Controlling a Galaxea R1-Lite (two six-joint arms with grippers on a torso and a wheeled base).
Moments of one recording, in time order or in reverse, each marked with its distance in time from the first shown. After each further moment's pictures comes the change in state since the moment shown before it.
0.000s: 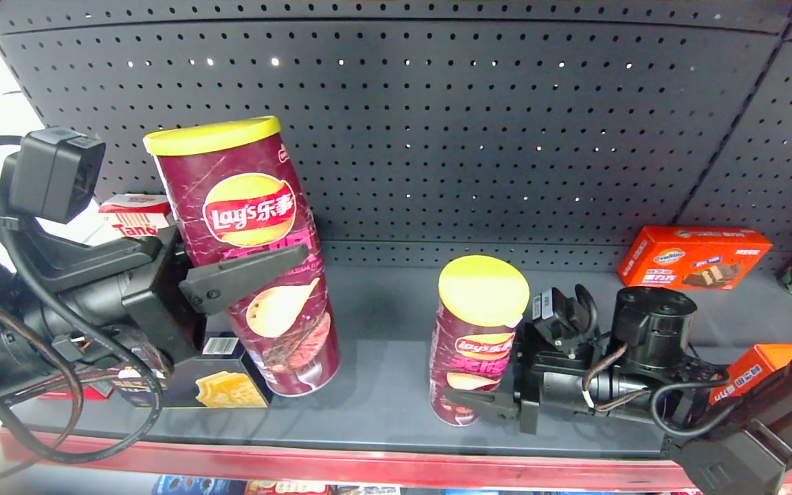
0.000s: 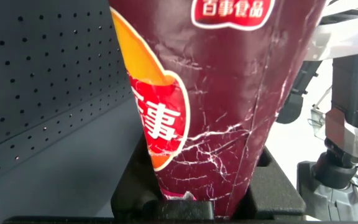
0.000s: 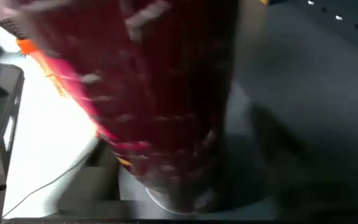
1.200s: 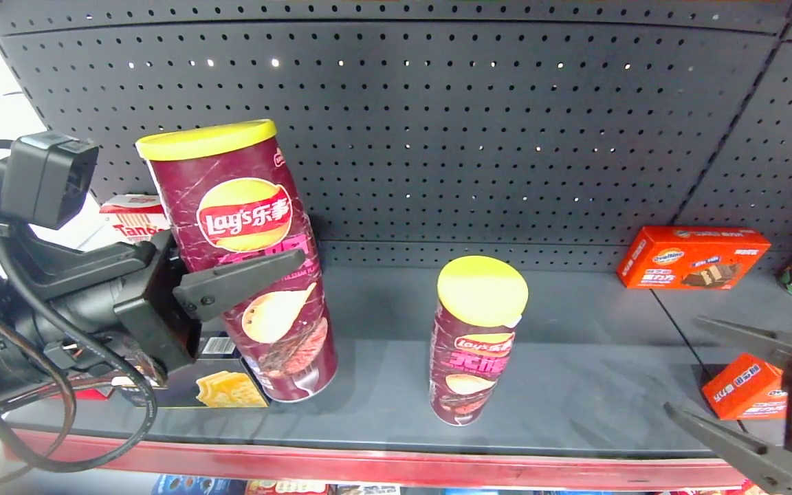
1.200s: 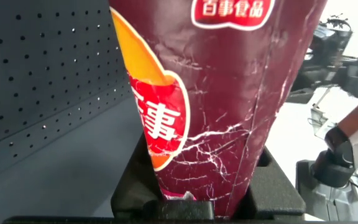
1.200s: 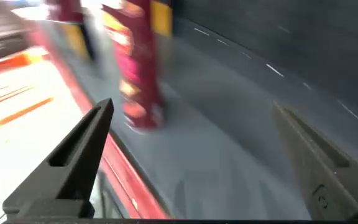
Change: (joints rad) left arm 0.000 -0.018 0.017 0.000 -0.001 0.003; right arm -0.338 -0.823 0.457 0.163 -0.102 0.062
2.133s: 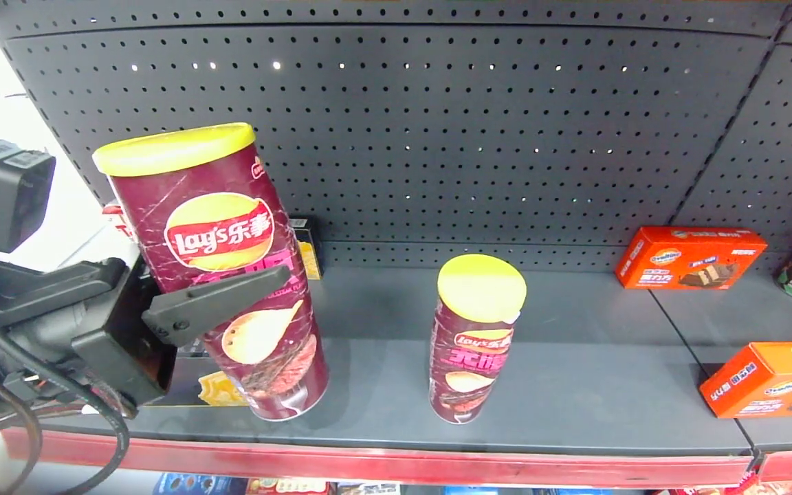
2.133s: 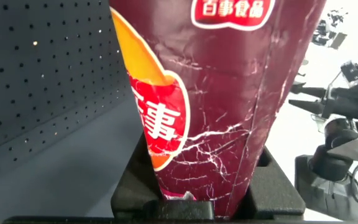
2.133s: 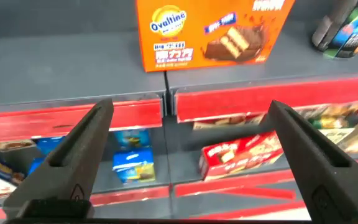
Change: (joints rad) left arm -0.011 -0.074 0.064 0.005 -0.001 0.032; right arm -0.299 -0.985 0.128 0.978 -0.684 0.150
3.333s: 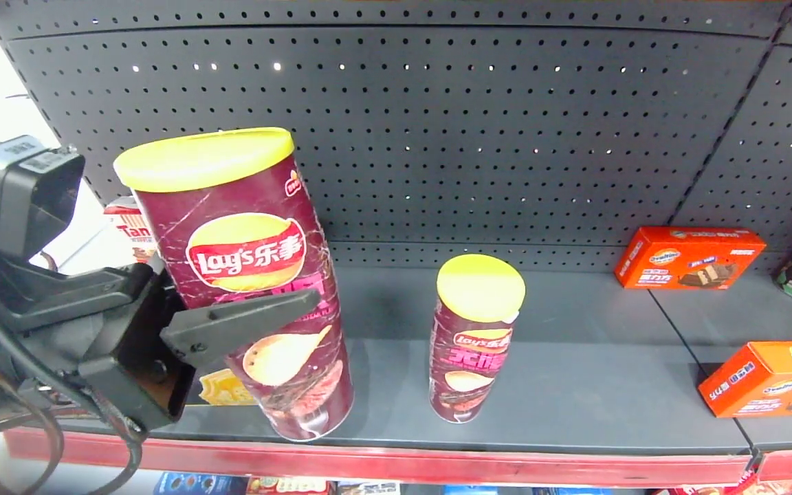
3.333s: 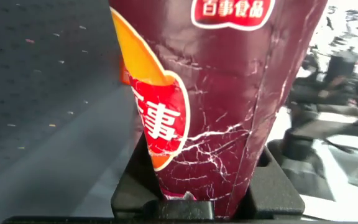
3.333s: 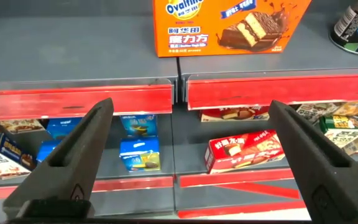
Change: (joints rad) left arm -0.073 0.034 -0.049 0.009 -0.090 0.028; right arm 0.000 -0.026 0.004 0.066 0.052 -0.004
